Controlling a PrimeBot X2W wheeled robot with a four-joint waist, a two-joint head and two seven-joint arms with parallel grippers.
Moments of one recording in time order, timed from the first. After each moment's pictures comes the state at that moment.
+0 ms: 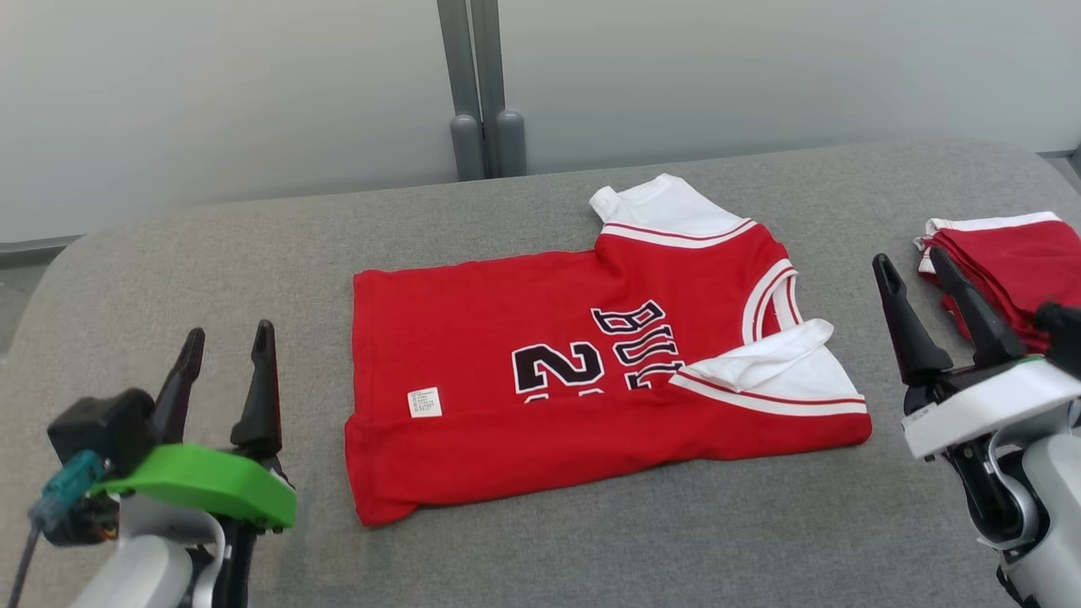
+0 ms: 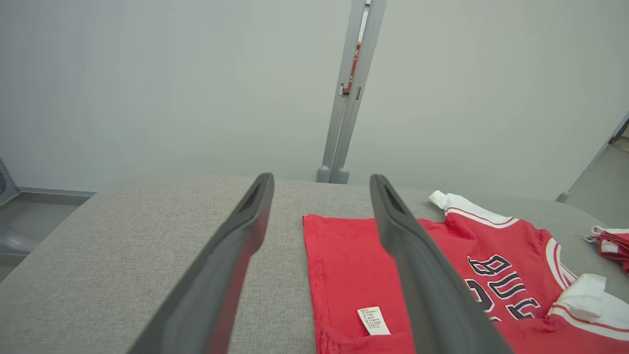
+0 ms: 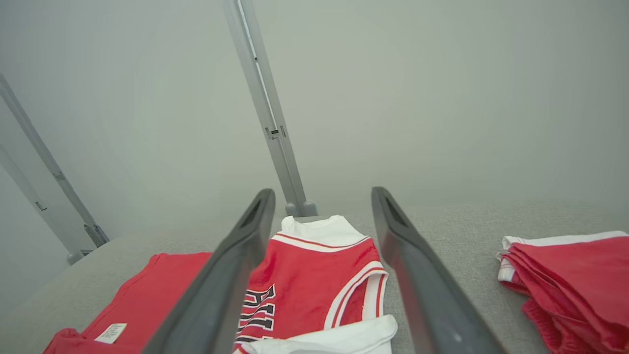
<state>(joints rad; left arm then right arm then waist) -0.24 0.56 -0.53 0.04 -0.89 0.28 -0.21 -0.28 -0.47 0.29 0.24 0.73 0.13 -0.26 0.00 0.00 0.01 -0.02</state>
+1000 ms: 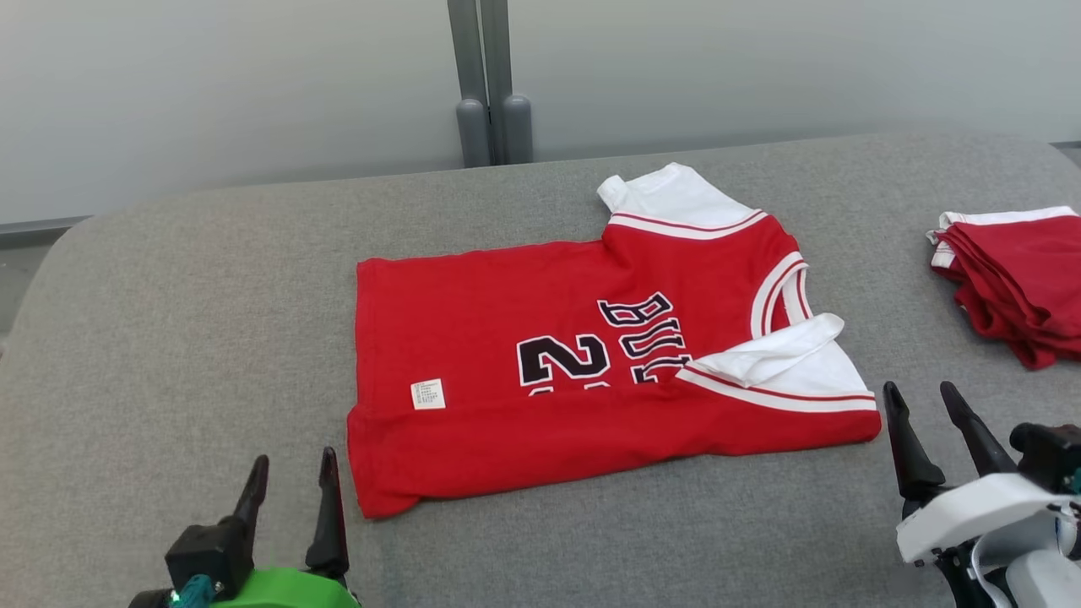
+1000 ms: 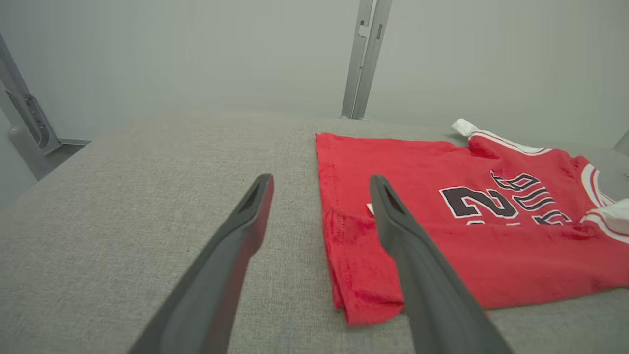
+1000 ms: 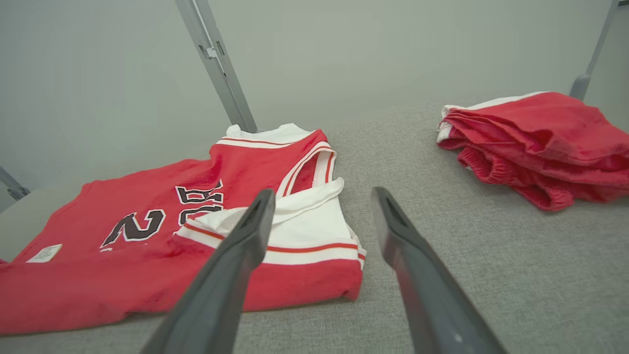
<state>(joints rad) 0.04 0.25 -0.32 0.13 -0.49 0.18 -0.24 -0.05 -0.29 0.08 0.29 0.50 0.13 -0.23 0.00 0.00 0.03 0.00</state>
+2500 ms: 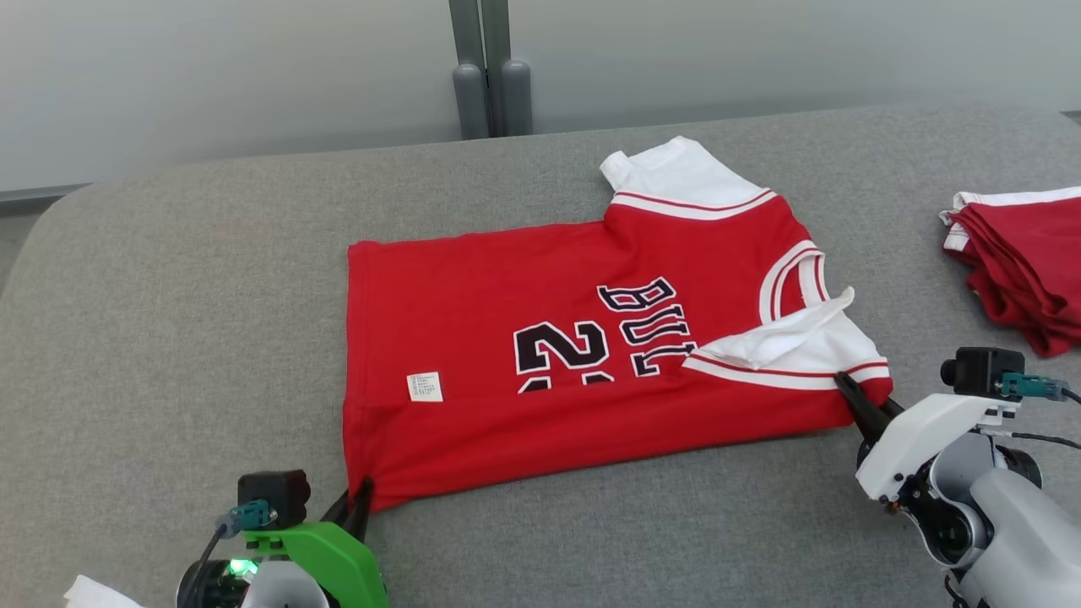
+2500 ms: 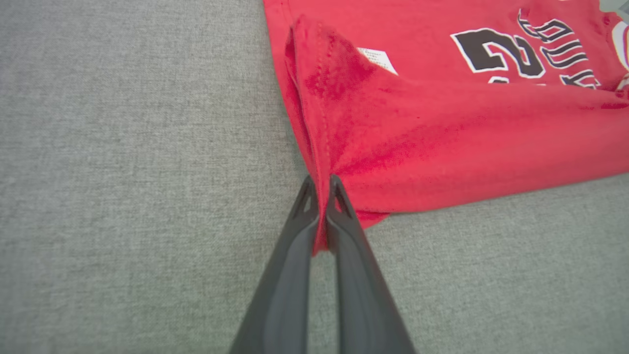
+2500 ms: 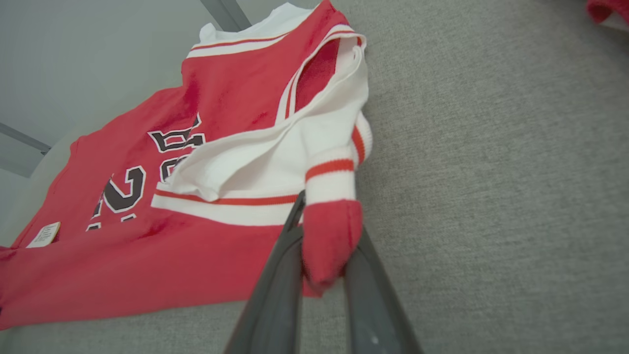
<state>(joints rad) -0.15 0.24 -0.43 0.43 -0.60 0.04 0.05 -0.38 -0.37 0.41 0.66 0.91 0.13 -0.03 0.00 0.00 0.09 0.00</state>
